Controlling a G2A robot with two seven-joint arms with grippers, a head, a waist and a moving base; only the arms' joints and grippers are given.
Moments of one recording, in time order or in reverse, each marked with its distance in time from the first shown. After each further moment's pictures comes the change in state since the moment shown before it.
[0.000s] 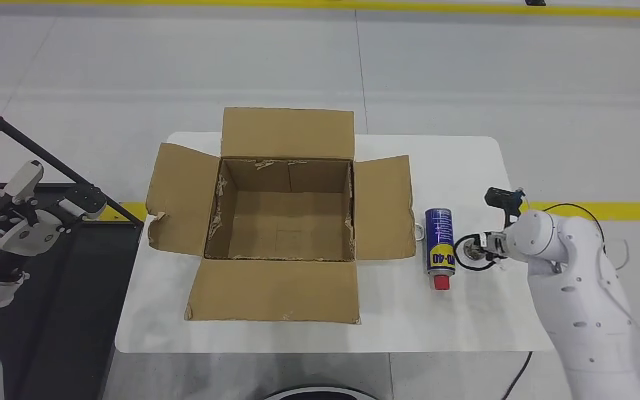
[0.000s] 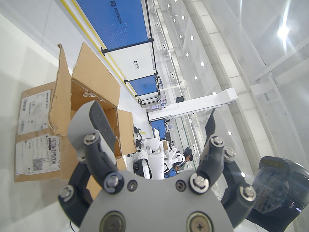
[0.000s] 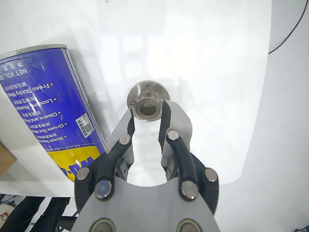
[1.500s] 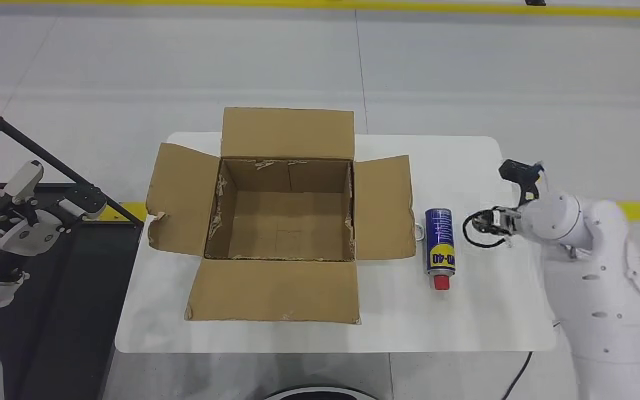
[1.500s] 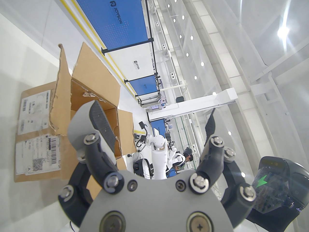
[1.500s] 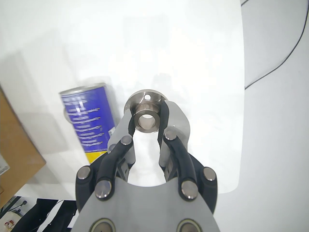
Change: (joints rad) left arm 0.000 0.000 0.000 0.000 0.000 0.000 0.000; right arm 0.072 0.000 0.054 -0.070 0.065 0.009 -0.060
